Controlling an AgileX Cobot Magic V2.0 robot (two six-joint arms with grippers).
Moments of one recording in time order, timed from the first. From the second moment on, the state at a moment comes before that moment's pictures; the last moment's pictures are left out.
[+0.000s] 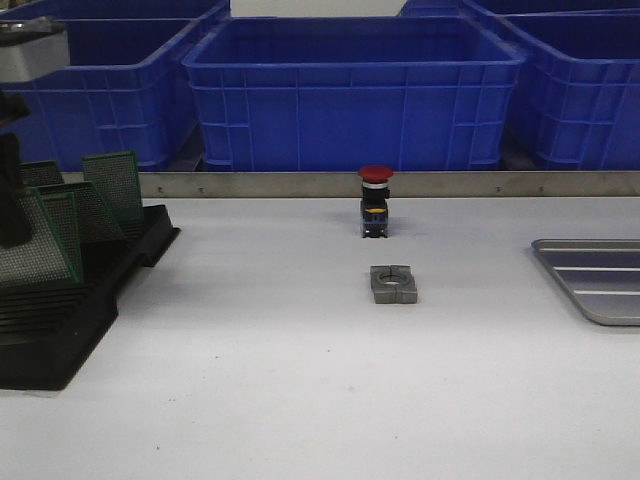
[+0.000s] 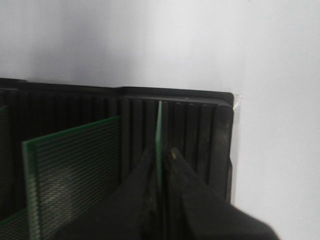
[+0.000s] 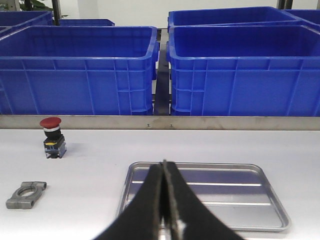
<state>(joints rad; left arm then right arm) -0.07 1.73 -1.26 -0.34 1.10 1.61 -0.02 -0.02 0.03 -0.03 0.01 0.05</state>
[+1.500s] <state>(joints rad) -0.46 1.76 -1.42 -1.03 1.08 1.61 -0.02 -0.02 0.03 -0.03 -0.03 0.05</state>
